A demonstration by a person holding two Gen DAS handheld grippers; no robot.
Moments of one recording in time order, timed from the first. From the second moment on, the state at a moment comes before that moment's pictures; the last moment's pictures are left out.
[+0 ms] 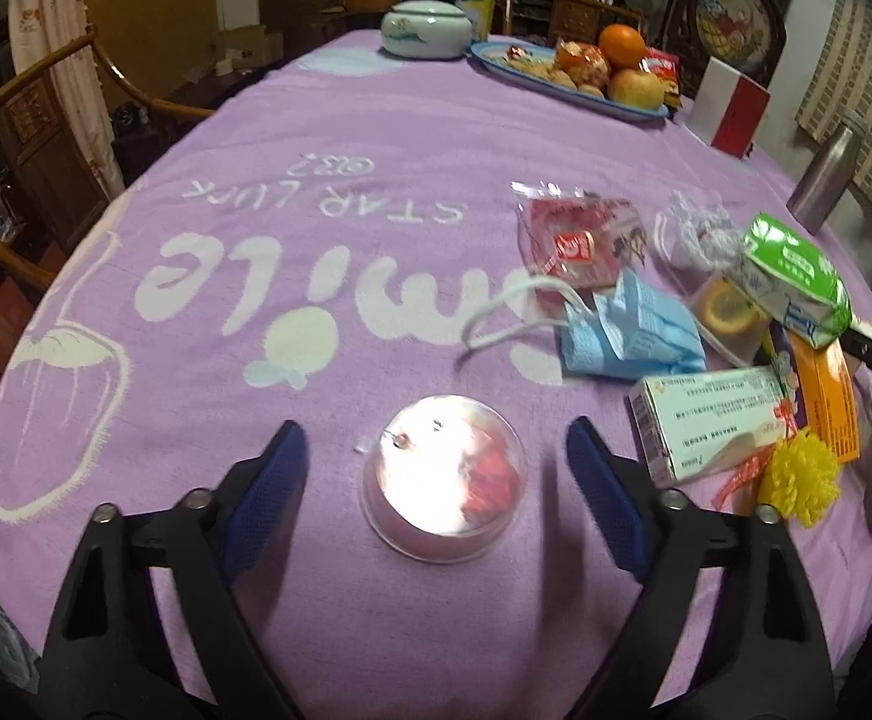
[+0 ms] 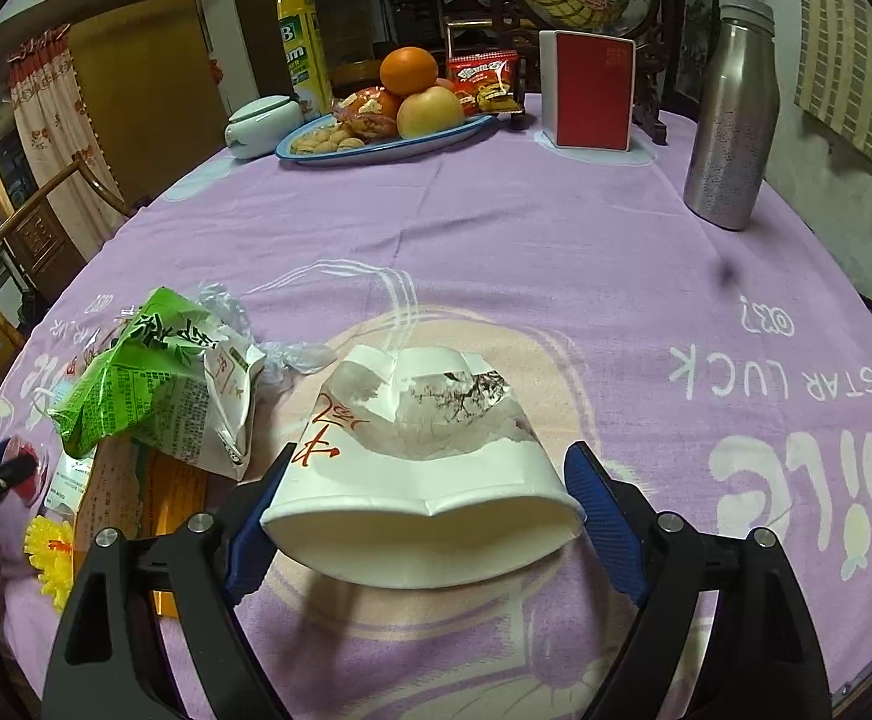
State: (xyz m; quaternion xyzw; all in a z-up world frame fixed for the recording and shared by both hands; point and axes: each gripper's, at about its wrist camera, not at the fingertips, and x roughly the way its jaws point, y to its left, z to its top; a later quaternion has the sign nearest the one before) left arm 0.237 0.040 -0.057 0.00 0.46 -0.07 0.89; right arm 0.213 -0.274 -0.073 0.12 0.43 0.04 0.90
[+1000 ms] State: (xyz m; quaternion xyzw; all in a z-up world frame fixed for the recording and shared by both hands) left arm 0.086 0.151 0.017 -0.05 0.36 -0.01 0.93; right arm 0.111 -0.207 0.028 0.18 0.28 0.19 0.92
